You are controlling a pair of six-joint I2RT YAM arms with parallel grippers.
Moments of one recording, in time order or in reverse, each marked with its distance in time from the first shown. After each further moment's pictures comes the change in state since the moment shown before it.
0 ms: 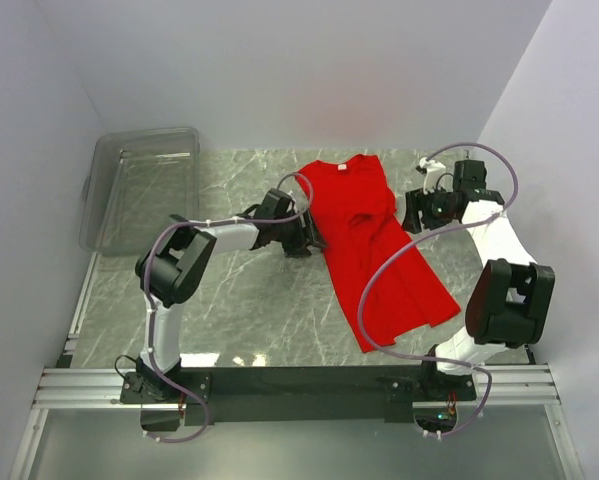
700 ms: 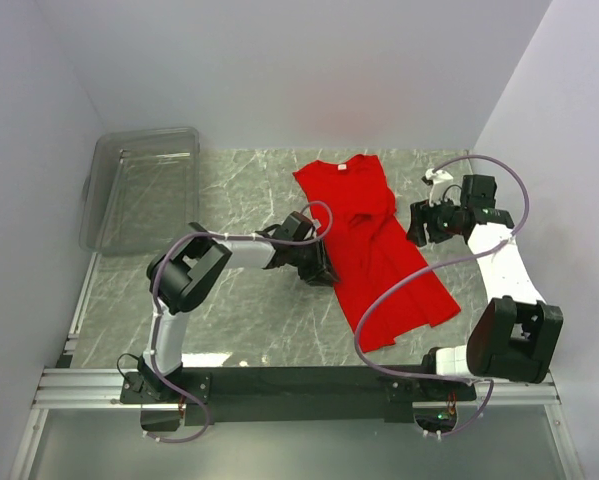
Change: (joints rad) left arm -0.155 0.008 -0.064 -0.015 0.094 -0.127; right arm -0.024 -0.203 -0.151 -0.013 0.000 -0.017
